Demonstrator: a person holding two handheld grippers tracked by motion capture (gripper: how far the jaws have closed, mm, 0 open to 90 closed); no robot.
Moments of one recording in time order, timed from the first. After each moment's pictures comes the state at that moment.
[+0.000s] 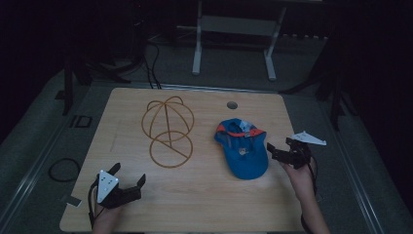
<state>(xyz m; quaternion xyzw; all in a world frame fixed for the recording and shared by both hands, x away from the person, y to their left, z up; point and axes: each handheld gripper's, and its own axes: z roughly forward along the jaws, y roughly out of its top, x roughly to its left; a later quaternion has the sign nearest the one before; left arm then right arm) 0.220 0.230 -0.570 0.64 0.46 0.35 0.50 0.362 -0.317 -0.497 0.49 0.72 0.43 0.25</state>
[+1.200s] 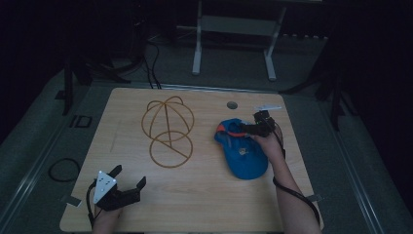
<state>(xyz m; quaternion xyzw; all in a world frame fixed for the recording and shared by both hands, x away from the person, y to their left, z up) 0.213 0.231 -0.563 0.64 0.47 0.31 0.52 0.486 -0.237 -0.512 0.46 0.78 0.37 0.20</state>
